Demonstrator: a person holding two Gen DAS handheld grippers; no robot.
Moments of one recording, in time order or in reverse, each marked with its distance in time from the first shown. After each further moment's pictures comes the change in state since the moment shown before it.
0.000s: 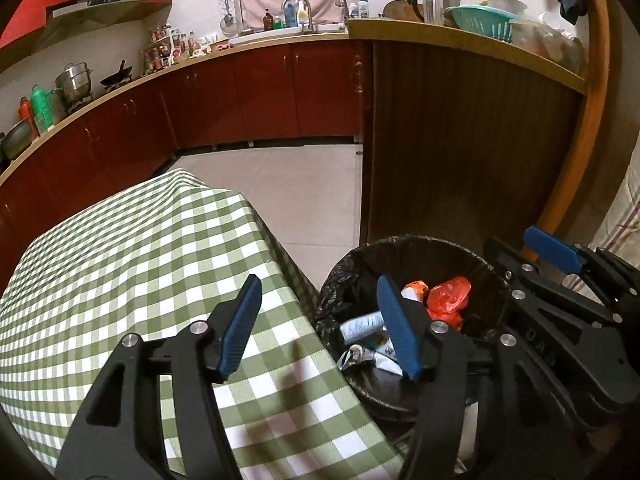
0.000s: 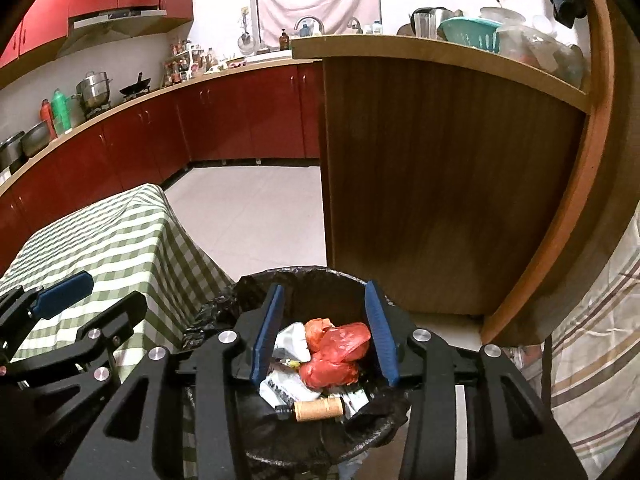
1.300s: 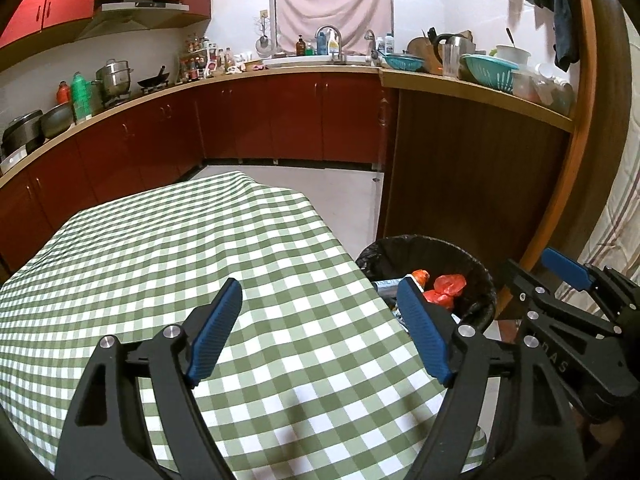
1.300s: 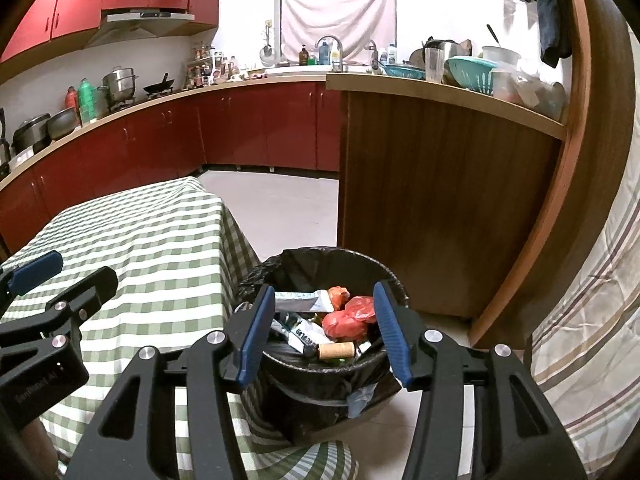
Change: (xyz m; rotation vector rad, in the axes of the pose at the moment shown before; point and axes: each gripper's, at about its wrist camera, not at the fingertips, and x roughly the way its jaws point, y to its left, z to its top) left arm -0.126 0.050 -0.050 -0.099 -0.099 0.041; right arm -0.100 0.030 -0.034 -0.069 -0.051 0.009
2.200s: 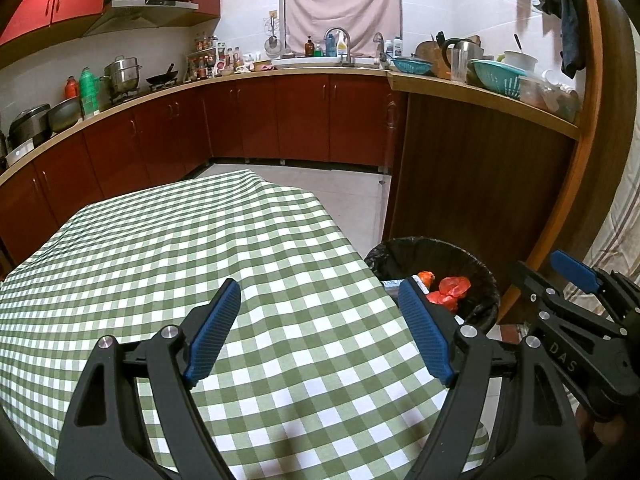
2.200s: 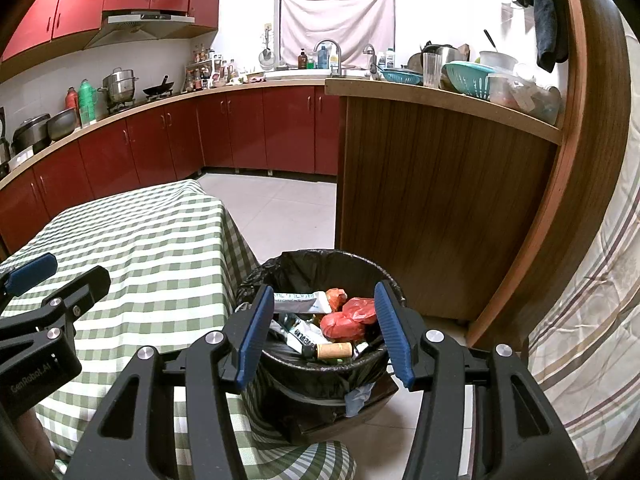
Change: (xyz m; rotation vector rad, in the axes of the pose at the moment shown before) left arm -0.004 0.002 0.000 -0.021 0.001 0.019; right arm -0.007 0.000 -0.001 -0.003 -0.013 -0.012
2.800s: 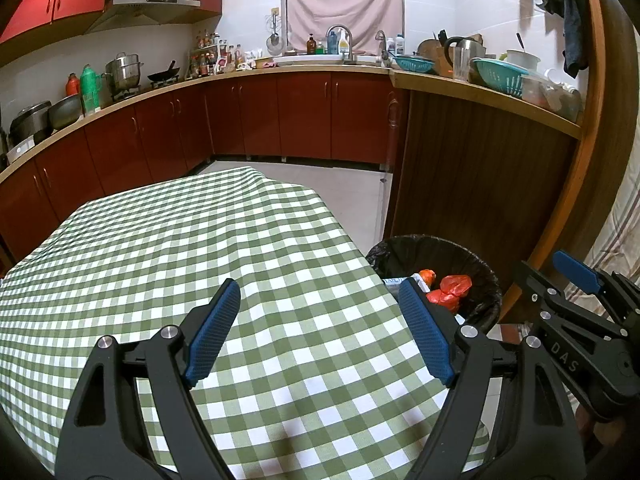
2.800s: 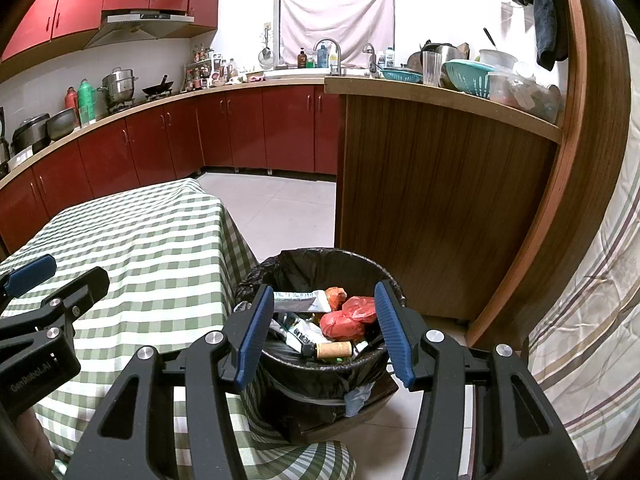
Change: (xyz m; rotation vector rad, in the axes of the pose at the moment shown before) left arm 0.003 0.000 0.000 -0.005 0.005 0.002; right arm 0.000 0.000 0.000 0.000 0.001 0.000
